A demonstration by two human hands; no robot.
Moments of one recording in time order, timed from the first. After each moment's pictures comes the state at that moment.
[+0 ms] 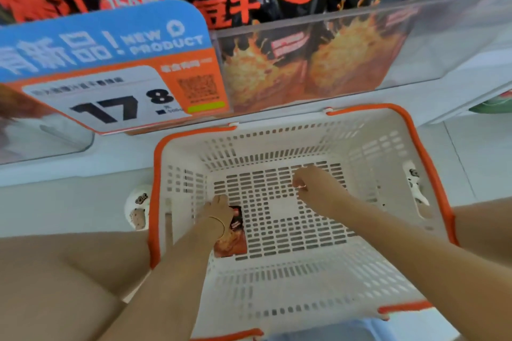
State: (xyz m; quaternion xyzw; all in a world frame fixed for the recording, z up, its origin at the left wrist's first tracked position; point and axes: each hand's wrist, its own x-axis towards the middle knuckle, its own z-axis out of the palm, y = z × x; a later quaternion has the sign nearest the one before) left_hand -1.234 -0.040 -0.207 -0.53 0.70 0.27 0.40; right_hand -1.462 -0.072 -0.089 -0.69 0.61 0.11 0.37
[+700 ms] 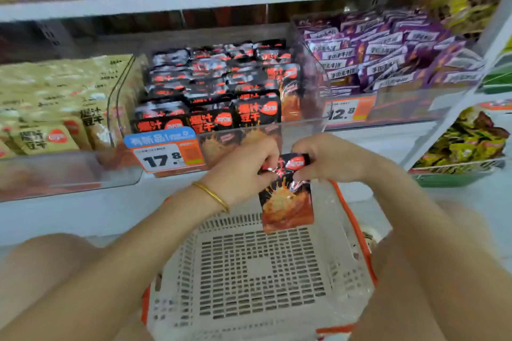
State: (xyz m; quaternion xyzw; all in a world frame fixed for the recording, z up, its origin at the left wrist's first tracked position) left_hand -1.349 -0.054 0.156 -0.42 0.86 0.22 -0.21; right_hand -1.537 -0.065 0.181 -0.81 0.49 -0.06 0.31
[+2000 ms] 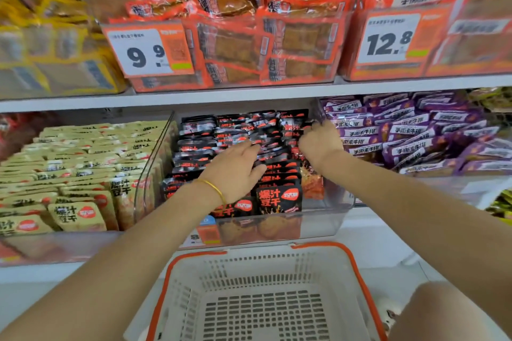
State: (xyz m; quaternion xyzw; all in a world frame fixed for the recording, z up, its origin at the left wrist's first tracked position) left_hand -1.315 -0.169 0.222 -0.58 0.81 0.07 -0.02; right_hand -1.497 -0.236 0.217 -0.77 0.56 0.21 -0.22
